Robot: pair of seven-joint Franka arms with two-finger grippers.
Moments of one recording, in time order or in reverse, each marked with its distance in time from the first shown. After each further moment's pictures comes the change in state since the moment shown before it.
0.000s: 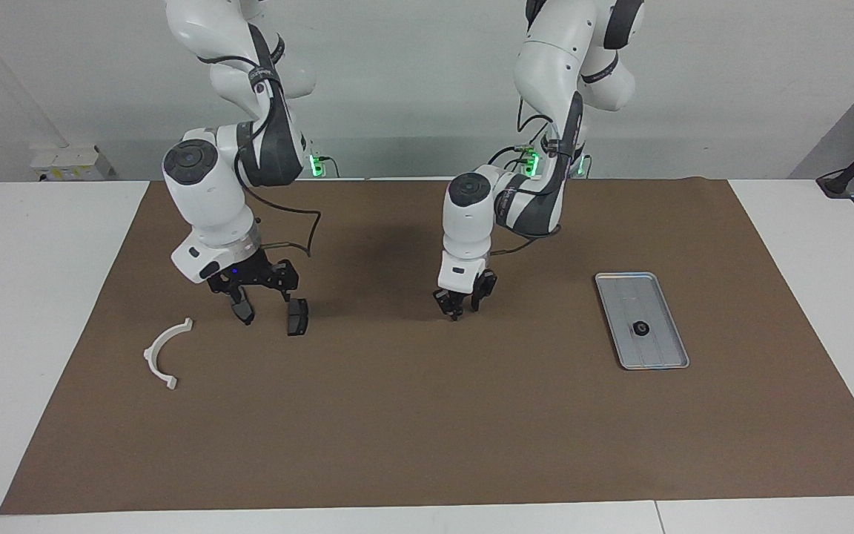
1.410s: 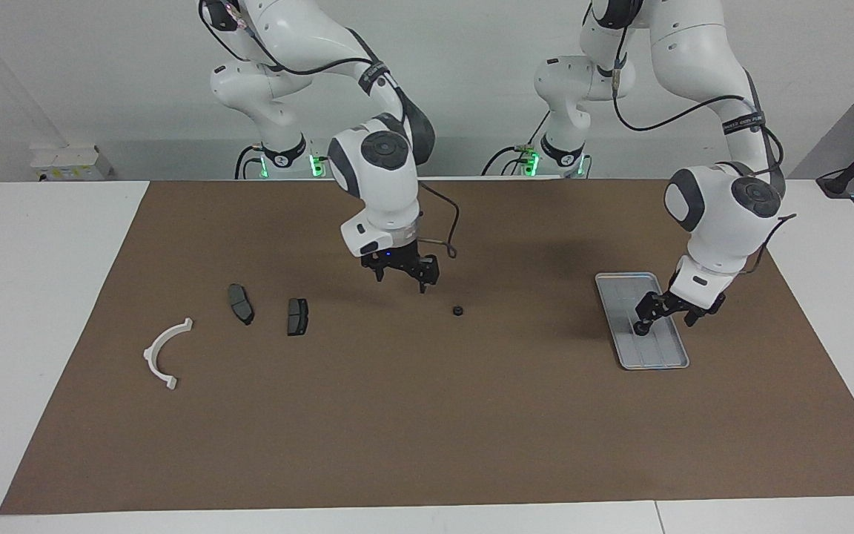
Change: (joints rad) left arm 0.617 -0.112 0.009 -0.048 -0.118 -0.018 1.058; right arm 0.451 0.198 0.014 0.191 -0.028 0.021 0.864
